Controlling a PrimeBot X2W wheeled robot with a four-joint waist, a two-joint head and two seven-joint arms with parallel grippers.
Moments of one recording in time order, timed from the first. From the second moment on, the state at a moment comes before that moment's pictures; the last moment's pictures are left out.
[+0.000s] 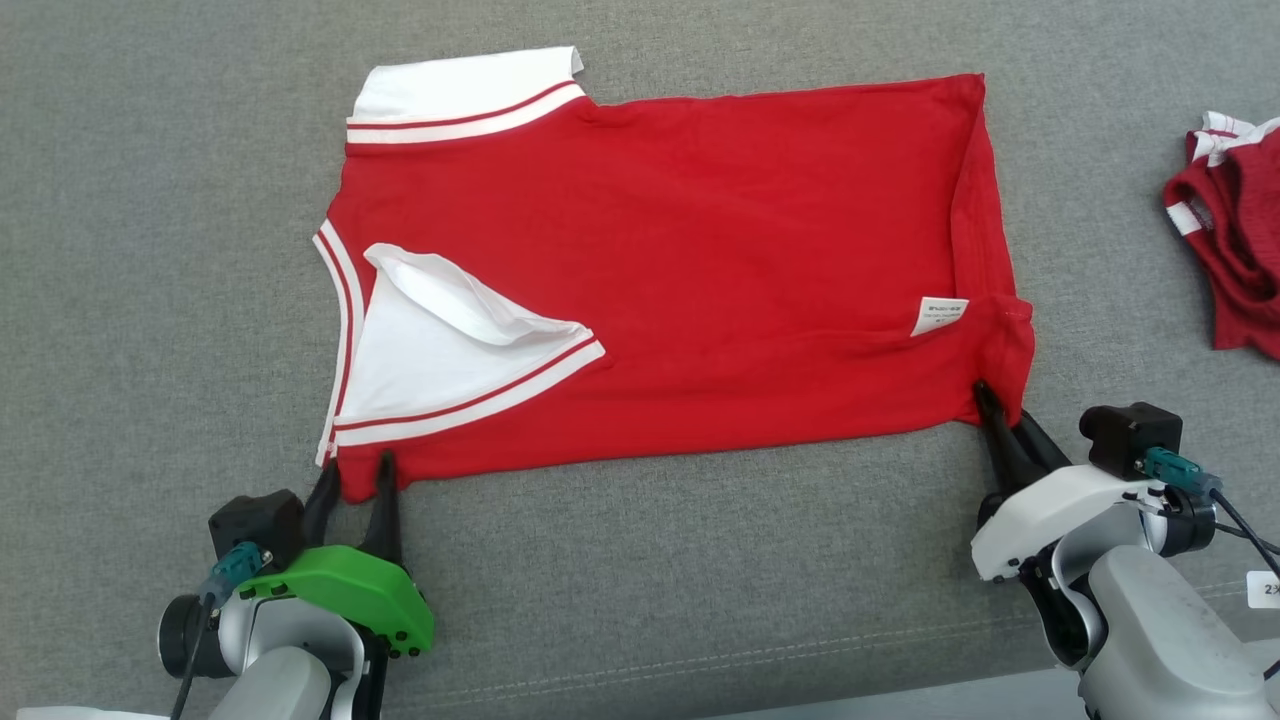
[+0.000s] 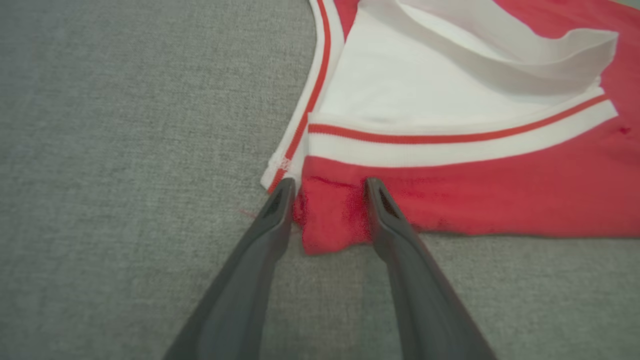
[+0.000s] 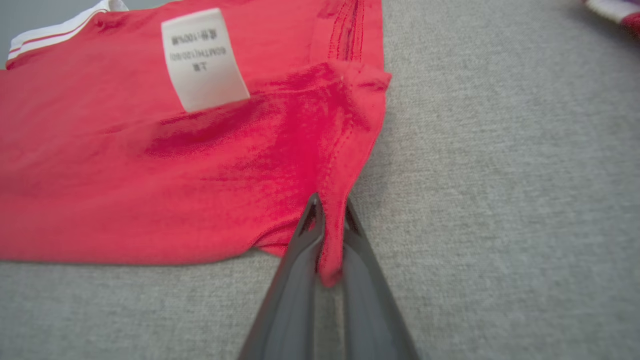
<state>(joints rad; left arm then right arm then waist) -0.25 0.32 -0.51 0.37 -0.71 0.23 -0.17 -0.35 -0.22 0.20 0.61 0.42 0.13 -0.24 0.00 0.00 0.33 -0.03</state>
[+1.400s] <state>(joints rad) -0.05 0.44 -0.55 0.00 -0.76 0.35 0.06 -0.03 -0.23 -0.03 0.23 0.46 0.13 -0.10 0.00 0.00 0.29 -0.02</state>
